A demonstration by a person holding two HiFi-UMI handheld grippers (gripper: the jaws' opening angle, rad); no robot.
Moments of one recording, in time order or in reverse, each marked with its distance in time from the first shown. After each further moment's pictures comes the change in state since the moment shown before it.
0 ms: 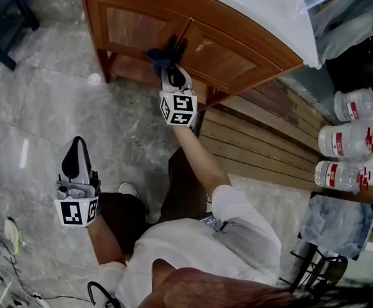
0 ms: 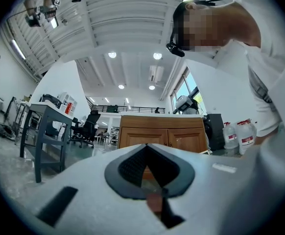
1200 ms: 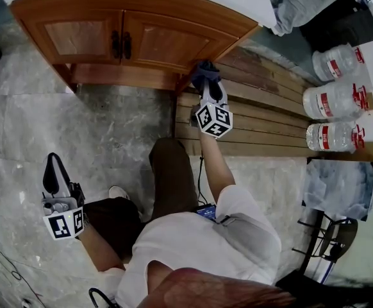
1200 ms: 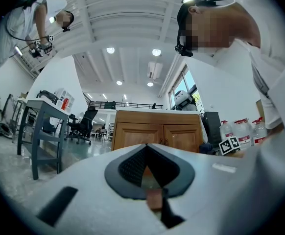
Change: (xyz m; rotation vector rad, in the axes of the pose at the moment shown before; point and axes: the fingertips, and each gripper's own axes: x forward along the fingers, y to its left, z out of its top) left arm 0.014 -0.019 -0.016 -0.012 0.042 -0.031; right arm -0.190 -0.238 -0.005 0.144 -0.029 -0.447
